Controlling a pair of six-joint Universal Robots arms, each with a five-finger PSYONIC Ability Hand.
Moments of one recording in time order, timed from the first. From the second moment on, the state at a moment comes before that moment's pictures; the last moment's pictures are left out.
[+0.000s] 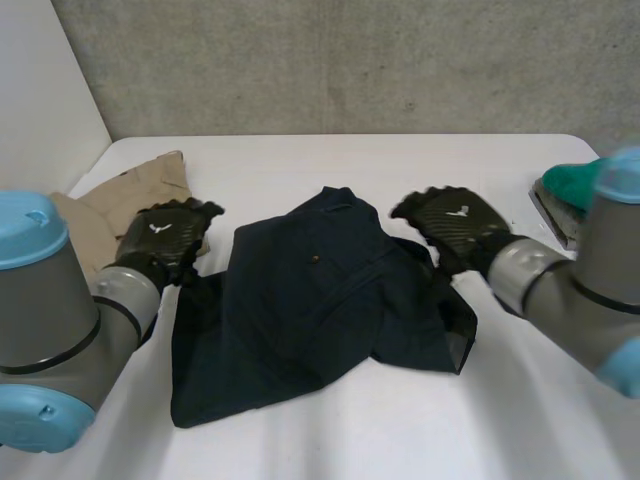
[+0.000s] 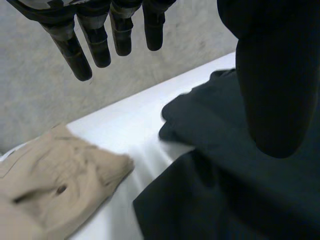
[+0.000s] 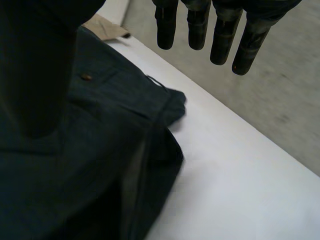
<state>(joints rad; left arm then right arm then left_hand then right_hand) 4.31 -1.82 -1.72 3.30 -1.61 3.25 1.93 -1.18 1.51 -0.03 1.24 2.79 0.19 0.20 0.21 0.20 0.04 0.20 0.22 0.21 0.23 0.06</state>
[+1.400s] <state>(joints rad) 4.22 -1.41 -1.67 3.34 -1.60 3.37 1.96 -1.40 1.27 0.02 1.29 2.67 1.14 1.19 1.19 1.20 1.00 0.99 1.17 1.17 1.19 0.97</state>
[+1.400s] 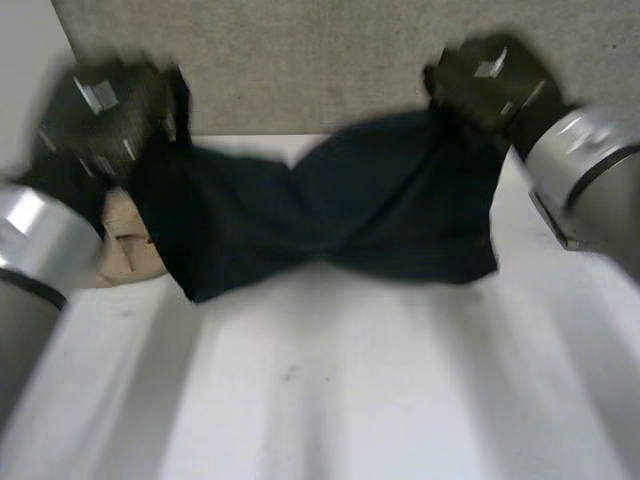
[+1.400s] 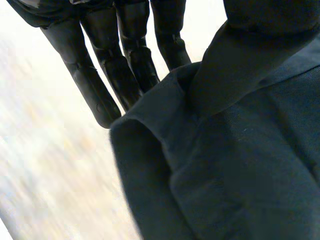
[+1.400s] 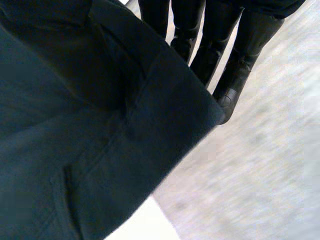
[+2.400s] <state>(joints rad) 4.29 -2.43 -0.64 3.55 -1.56 3.49 1.92 -0.80 0.96 -0.44 1.37 2.75 0.27 0.41 0.41 0.40 0.21 0.43 0.60 0.62 0.65 0.45</state>
